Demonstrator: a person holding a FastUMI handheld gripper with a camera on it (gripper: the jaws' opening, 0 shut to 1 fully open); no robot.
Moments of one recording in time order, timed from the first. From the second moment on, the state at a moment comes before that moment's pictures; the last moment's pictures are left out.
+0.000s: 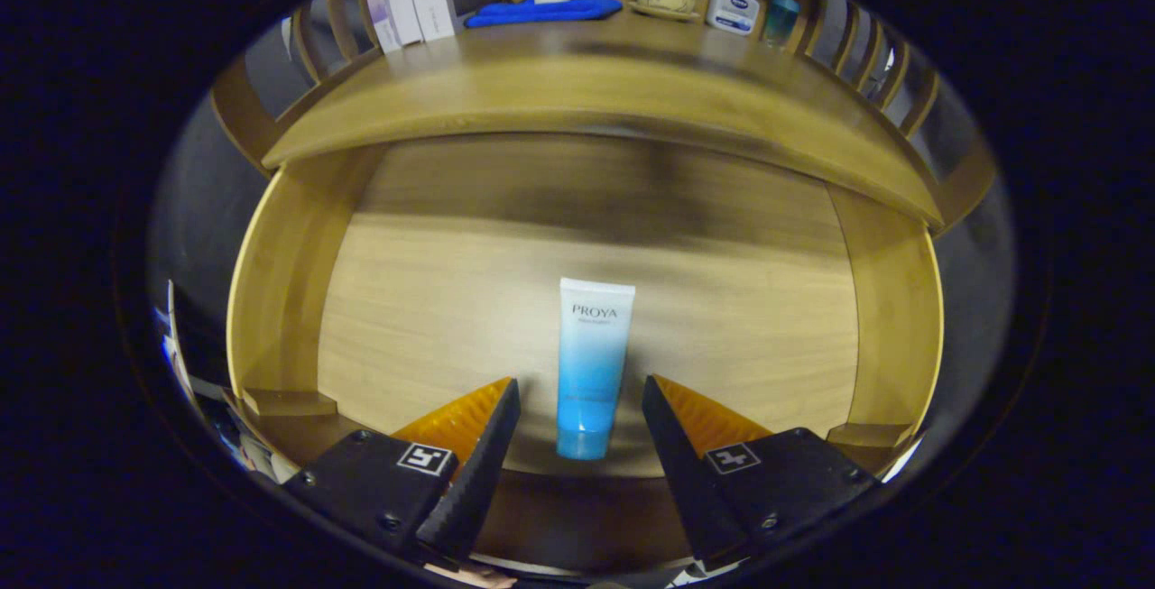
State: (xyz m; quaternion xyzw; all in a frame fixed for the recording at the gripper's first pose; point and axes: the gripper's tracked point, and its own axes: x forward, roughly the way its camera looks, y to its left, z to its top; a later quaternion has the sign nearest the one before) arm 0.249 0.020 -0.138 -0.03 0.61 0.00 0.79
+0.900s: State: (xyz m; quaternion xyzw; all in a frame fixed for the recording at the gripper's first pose) arm 0.248 0.024 -0.131 0.06 0.60 0.00 0.80
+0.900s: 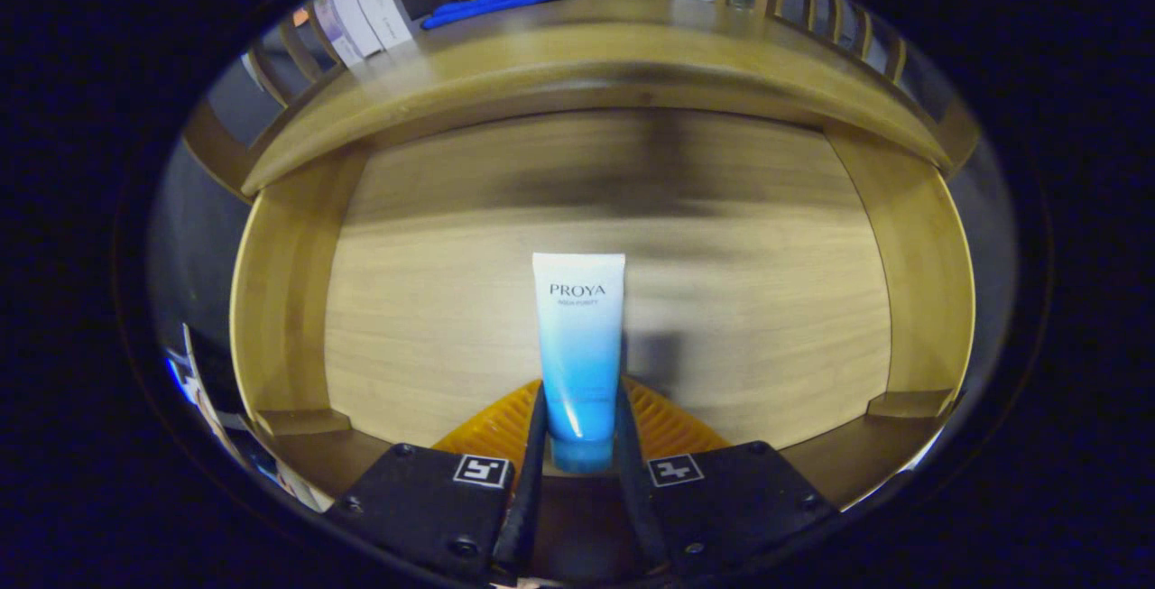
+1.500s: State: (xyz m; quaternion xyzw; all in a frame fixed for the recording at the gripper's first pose) arm 0.255 0.027 -0.016 0.06 0.51 0.04 0.86
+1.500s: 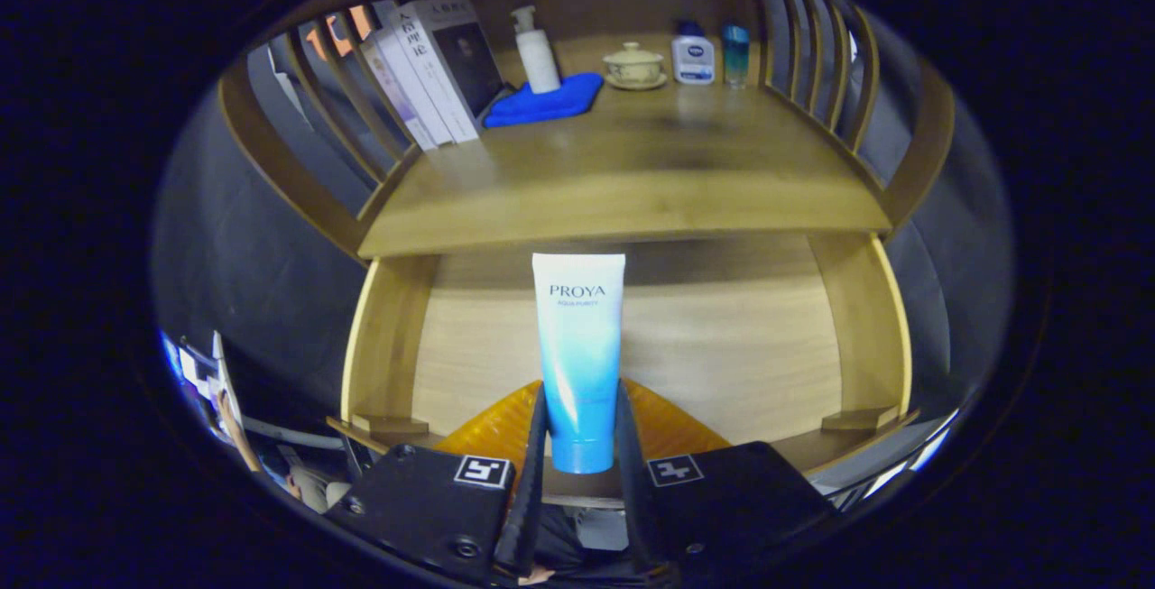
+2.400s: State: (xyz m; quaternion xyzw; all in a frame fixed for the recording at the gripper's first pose) arm 0.421 0.005 -0.006 0.05 0.50 -0.02 0.86
